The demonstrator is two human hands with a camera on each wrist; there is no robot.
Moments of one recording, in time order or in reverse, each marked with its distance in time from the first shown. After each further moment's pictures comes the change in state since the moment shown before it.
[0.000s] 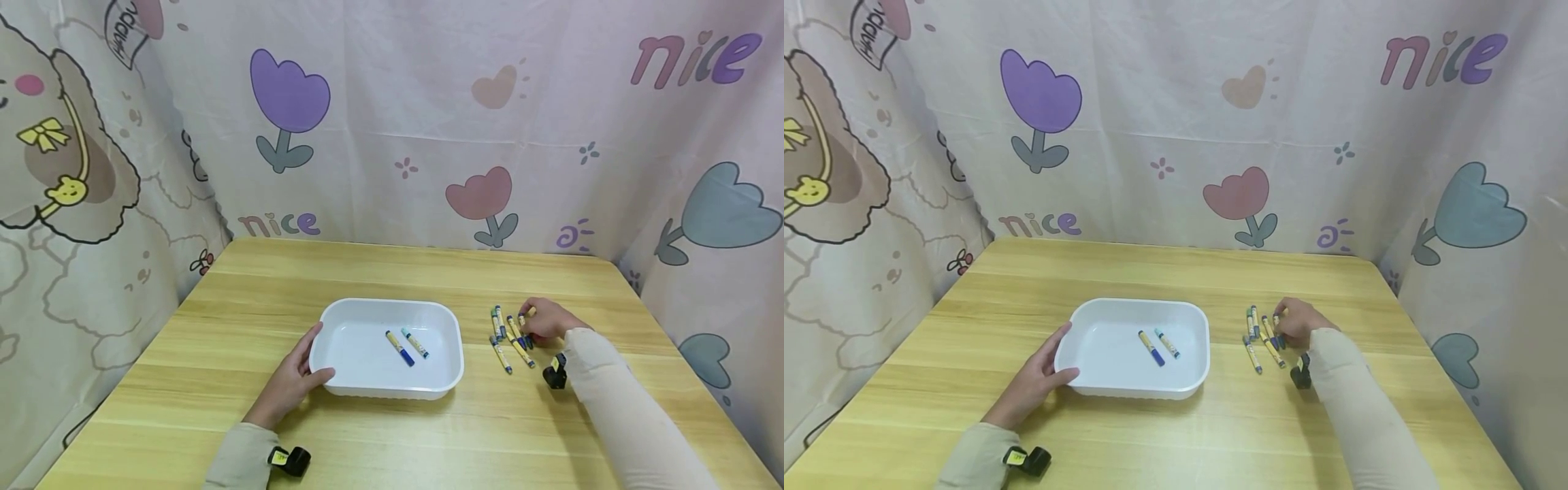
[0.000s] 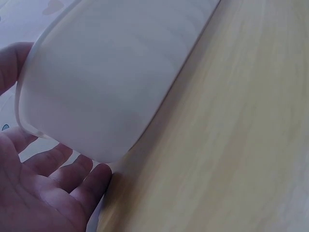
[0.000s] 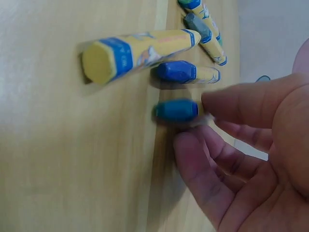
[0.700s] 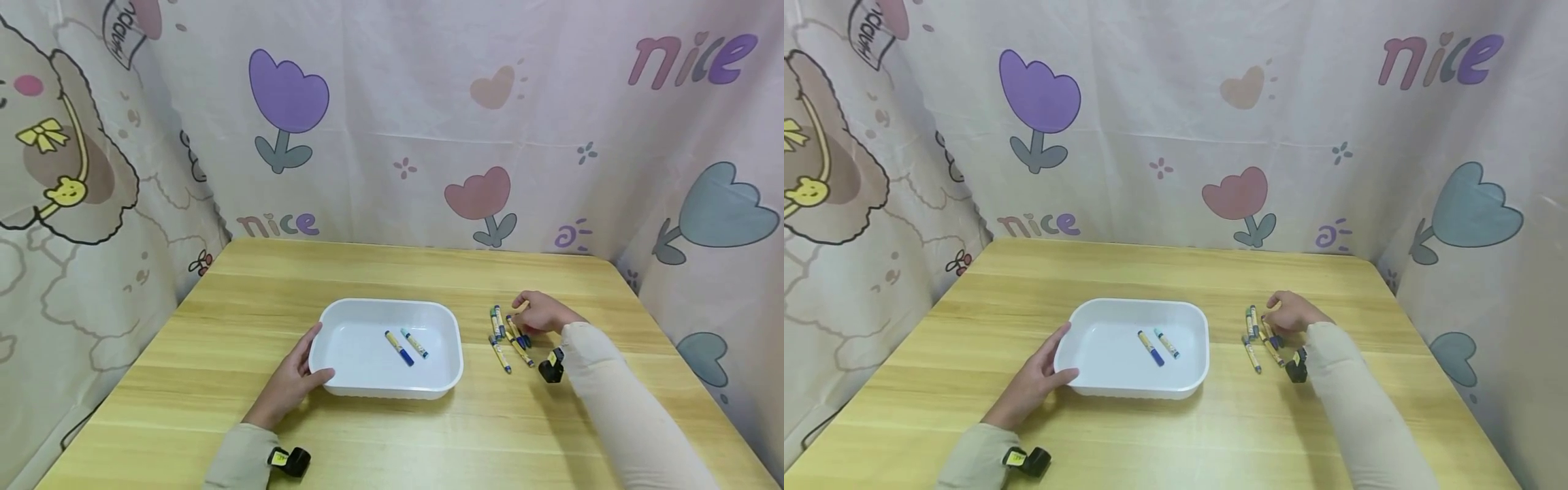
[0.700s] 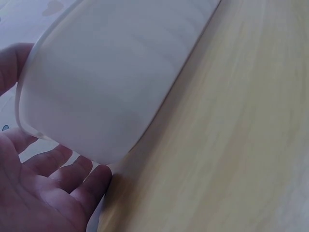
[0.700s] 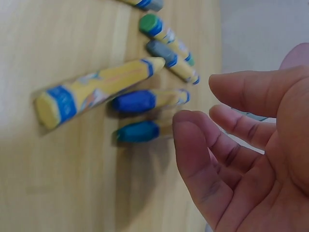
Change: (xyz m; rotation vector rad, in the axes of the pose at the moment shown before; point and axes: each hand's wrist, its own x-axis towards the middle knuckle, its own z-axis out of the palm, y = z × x) left_hand -0.002 0.003 0.001 0.033 0.008 -0.015; right_hand -0.006 -0.025 -0.005 0.135 -0.069 -0.017
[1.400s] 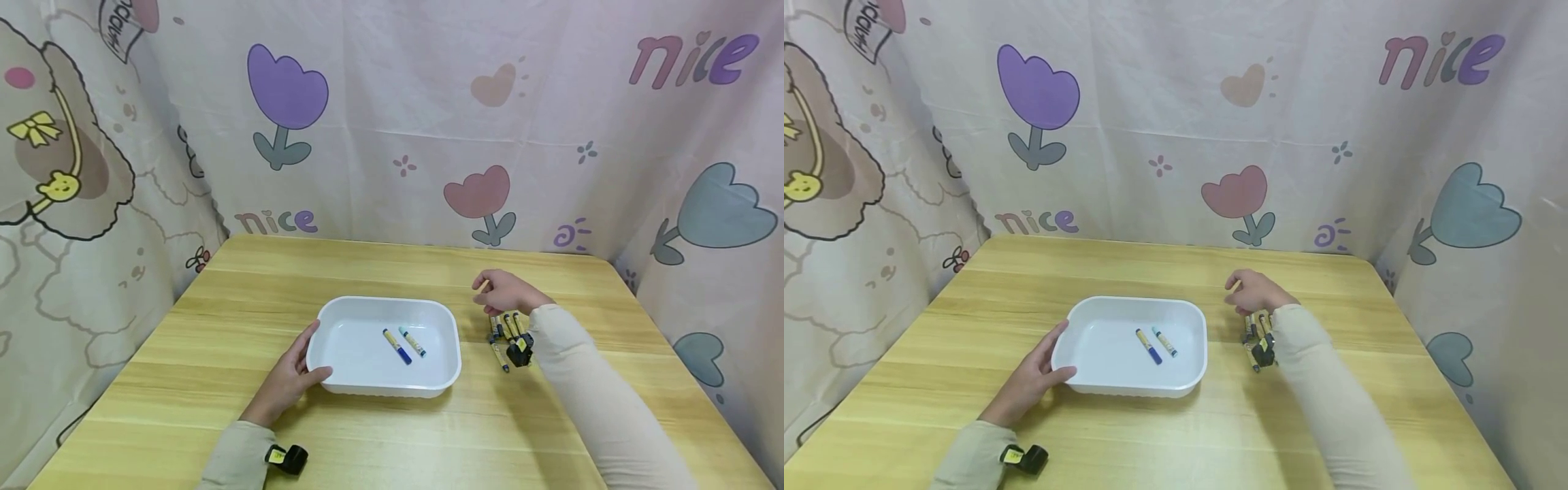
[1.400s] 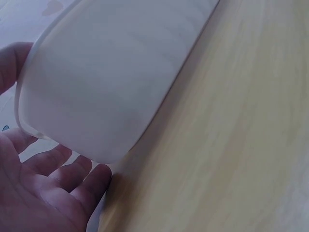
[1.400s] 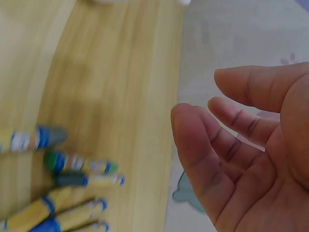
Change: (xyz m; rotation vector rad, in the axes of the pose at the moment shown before) left_hand 0.002 -0.002 -0.001 -0.027 -0.002 0.012; right_hand 0.011 -0.072 0.013 -0.040 -0.018 -0.165
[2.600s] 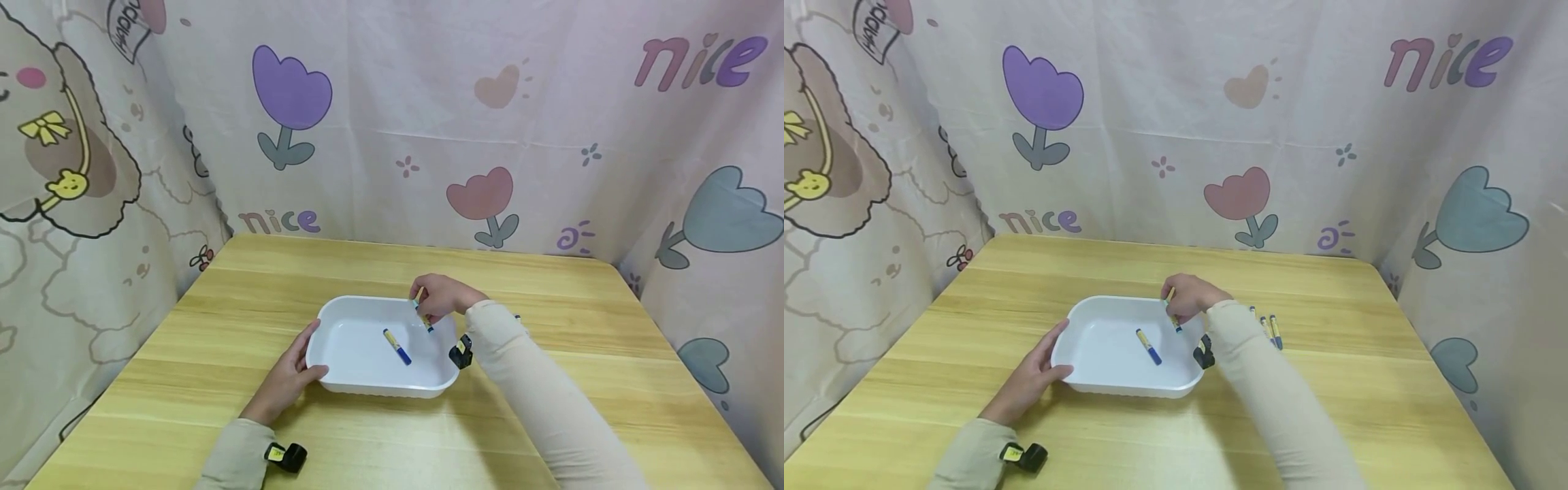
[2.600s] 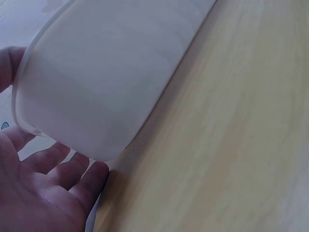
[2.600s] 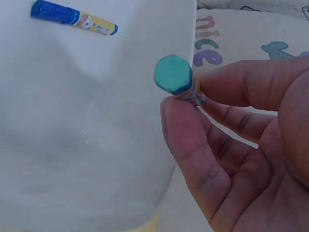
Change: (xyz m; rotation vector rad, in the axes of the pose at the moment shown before) left_hand 0.002 -0.005 -0.001 -0.014 0.010 0.006; right_hand 0.031 -0.085 0.063 -0.070 -0.165 -0.048
